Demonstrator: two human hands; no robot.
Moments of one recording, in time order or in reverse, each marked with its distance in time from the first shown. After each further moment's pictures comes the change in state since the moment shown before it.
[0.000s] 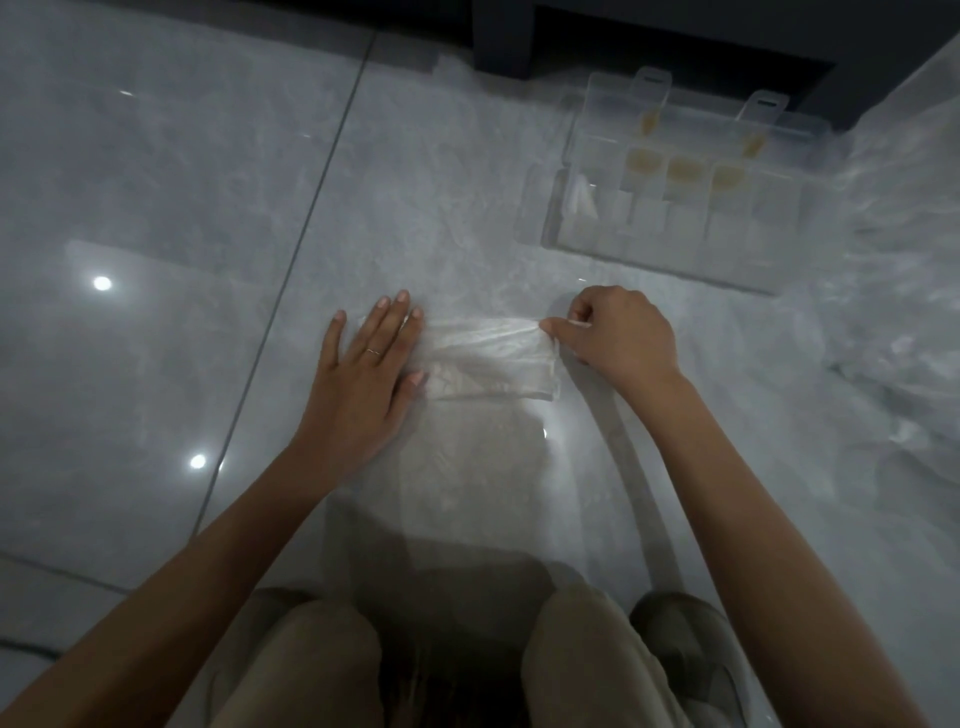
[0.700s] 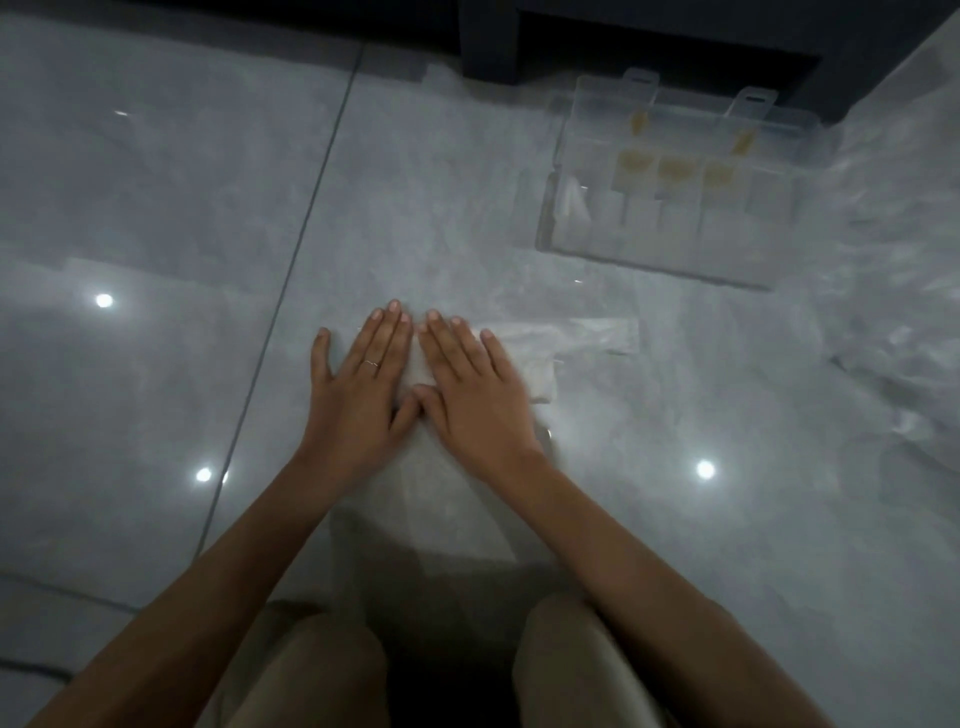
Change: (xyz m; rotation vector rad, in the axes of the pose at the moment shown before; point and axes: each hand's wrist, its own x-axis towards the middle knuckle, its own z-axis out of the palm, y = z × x) left_hand -0.001 -0.001 0.006 0.026 -0.051 -0.065; right_hand -0.050 -0.067 0.100 -0.301 0.085 -0.444
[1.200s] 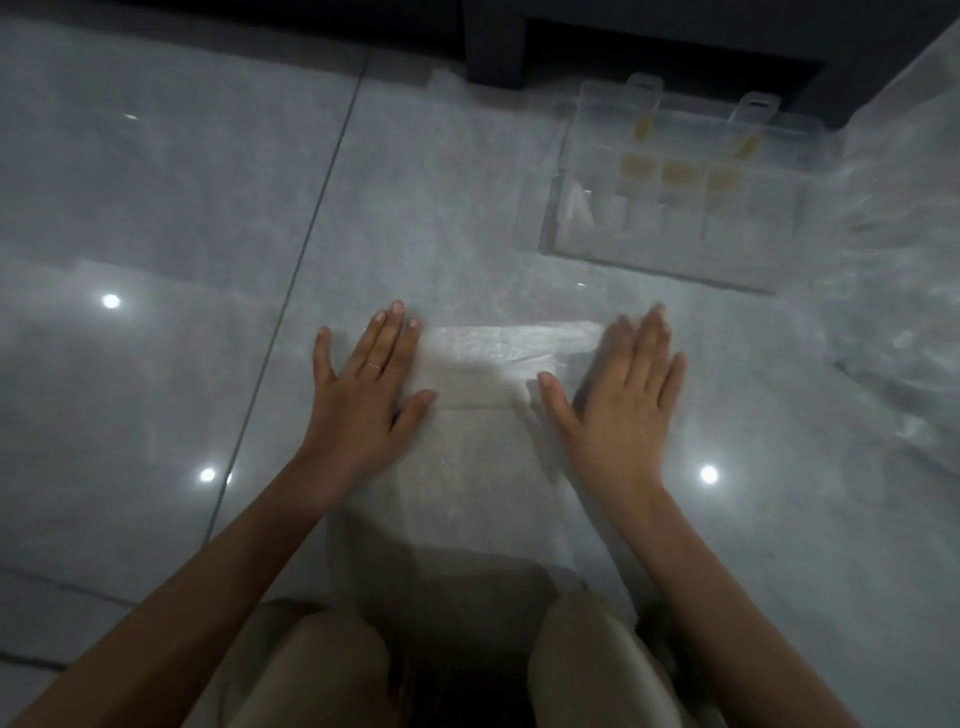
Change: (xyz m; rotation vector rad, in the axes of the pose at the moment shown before) left_hand -0.002 -0.002 -0.001 -0.028 0.039 0.009; right_hand -0.051 0.067 -0.035 0.040 0.168 0.512
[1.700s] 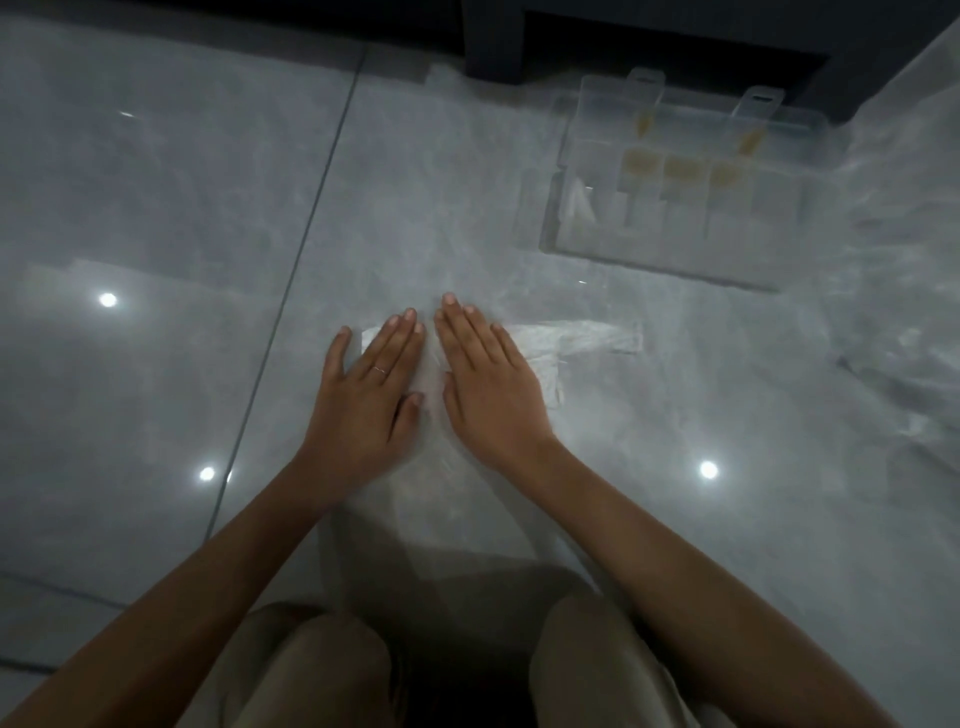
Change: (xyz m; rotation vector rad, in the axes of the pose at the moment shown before) left_hand 0.000 -0.001 0.001 -0.020 0.005 0.111; right_hand 0.017 -0.075 0.042 0.052 -0.098 -0.518
